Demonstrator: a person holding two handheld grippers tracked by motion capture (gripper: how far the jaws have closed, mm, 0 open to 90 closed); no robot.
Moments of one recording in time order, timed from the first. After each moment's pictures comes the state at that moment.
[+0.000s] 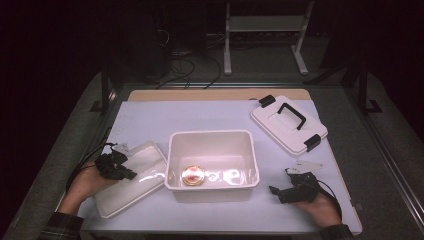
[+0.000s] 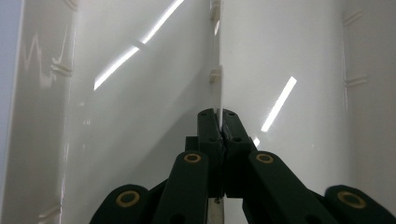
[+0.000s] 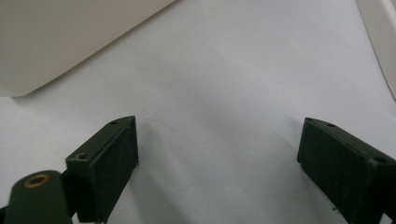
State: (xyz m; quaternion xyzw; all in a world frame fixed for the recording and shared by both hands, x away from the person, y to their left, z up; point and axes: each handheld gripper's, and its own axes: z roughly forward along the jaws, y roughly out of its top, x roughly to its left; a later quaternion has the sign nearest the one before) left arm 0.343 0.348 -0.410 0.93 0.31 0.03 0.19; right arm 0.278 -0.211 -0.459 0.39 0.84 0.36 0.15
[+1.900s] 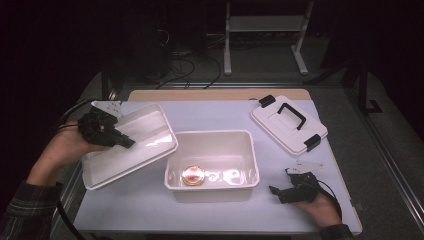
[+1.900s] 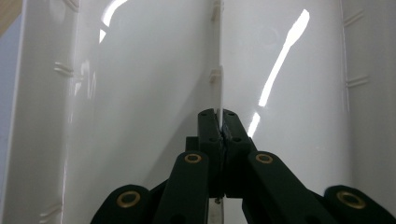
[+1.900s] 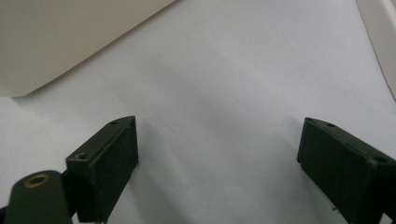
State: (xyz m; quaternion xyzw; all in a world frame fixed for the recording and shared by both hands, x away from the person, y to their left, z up) left arm 0.351 0.313 -0.254 0.94 0.22 0.04 0.25; right arm 0.278 -0.211 -0.459 0.39 0.84 0.36 0.15
